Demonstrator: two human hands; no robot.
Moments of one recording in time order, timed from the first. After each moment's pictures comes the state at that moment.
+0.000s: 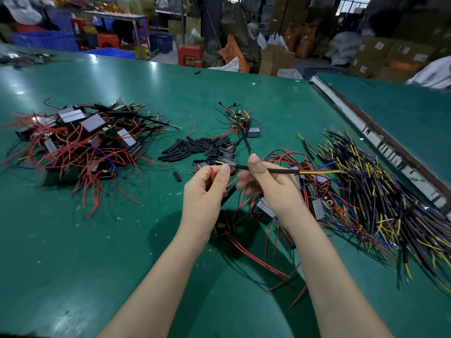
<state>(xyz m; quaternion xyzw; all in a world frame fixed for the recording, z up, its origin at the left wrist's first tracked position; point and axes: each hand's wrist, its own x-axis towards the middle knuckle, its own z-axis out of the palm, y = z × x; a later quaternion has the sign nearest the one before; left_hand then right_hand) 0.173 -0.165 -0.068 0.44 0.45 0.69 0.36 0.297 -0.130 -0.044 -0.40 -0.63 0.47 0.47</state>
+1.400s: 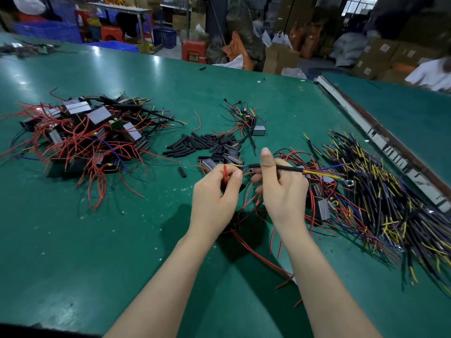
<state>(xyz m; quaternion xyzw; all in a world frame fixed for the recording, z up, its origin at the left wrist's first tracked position) 0.171 -0.161 -0.079 0.55 0.53 0.61 0.20 0.283 -0.133 -0.053 -0.53 -0.63 0.19 0.53</state>
